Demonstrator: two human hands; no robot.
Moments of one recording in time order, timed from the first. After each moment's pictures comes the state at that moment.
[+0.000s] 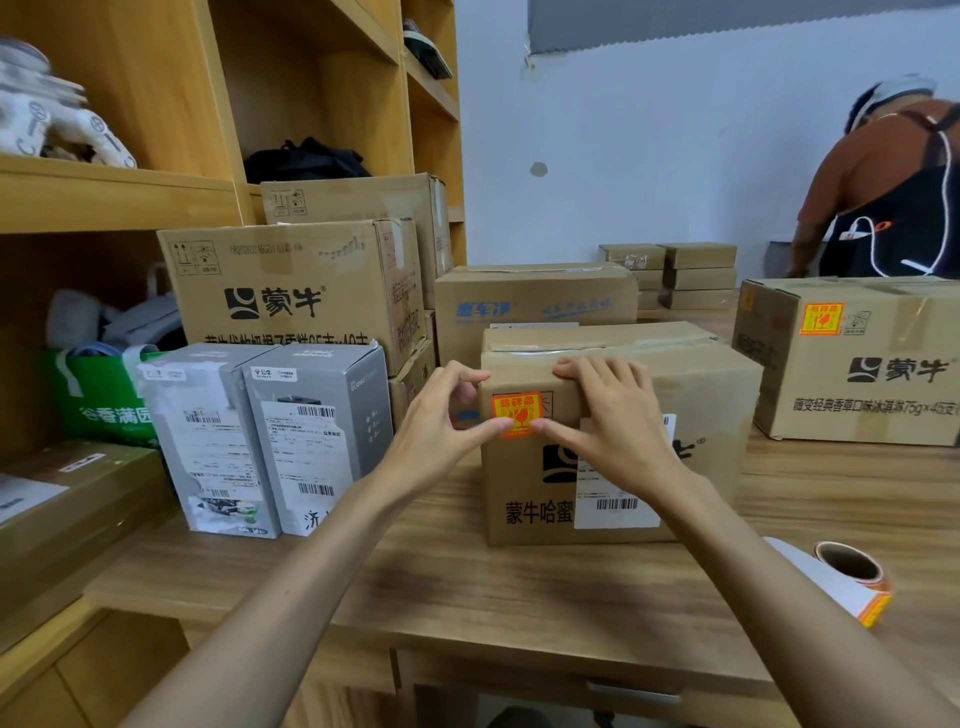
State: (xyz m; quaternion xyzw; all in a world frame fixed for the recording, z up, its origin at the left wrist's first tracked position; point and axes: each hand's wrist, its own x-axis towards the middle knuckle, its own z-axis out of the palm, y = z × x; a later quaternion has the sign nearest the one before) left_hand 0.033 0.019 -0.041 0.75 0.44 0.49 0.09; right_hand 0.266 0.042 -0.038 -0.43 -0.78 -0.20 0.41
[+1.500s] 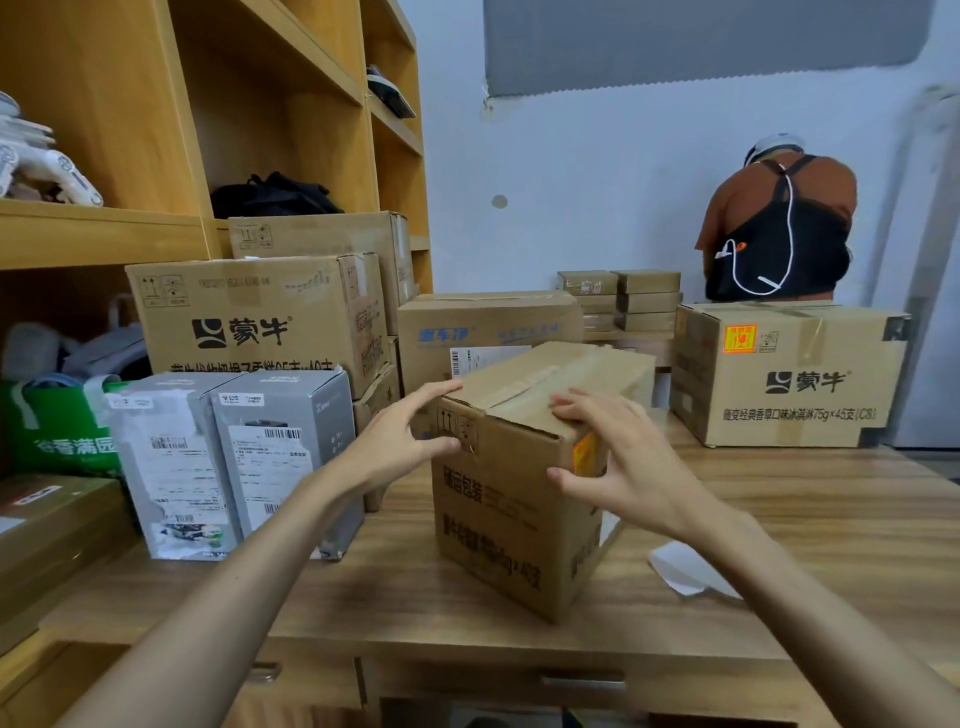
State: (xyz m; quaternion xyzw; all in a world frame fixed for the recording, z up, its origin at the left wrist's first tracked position) left_hand 0.033 0.005 -0.009 0.79 0.47 0.37 0.17; right_hand 0.328 -0.040 -0.020 -0.38 -0.83 -0.06 0.40
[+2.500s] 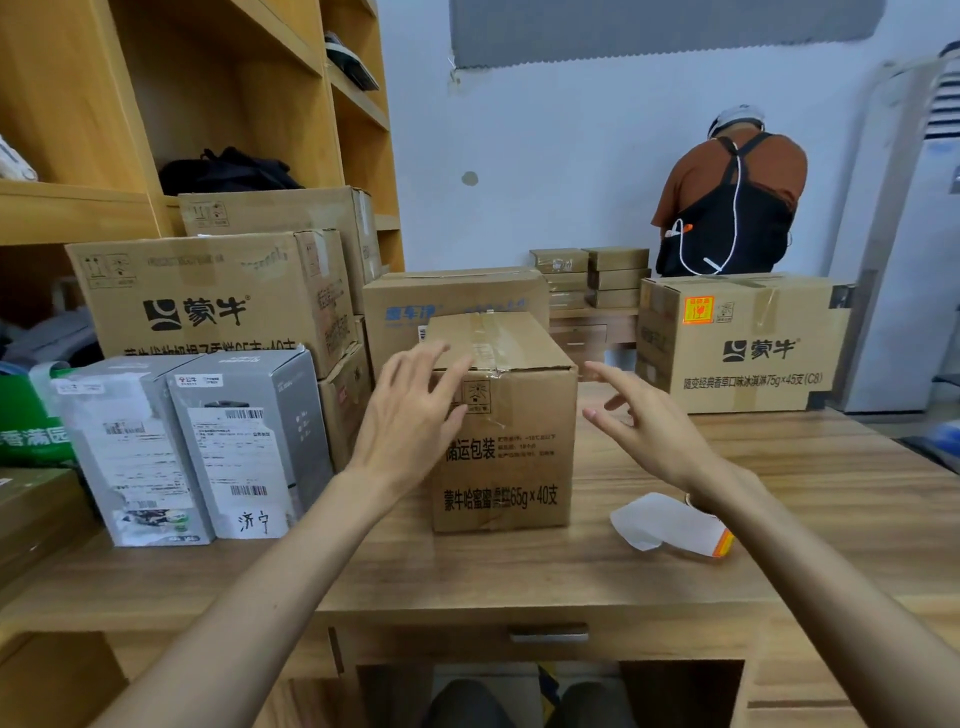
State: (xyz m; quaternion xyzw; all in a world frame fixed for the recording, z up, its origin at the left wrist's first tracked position) left_hand 0.094 -0.019 -0.025 0.77 0.41 0.35 -0.34; right_hand 0.394 -0.017 -0.042 -0.51 -0.78 -0.01 0.36
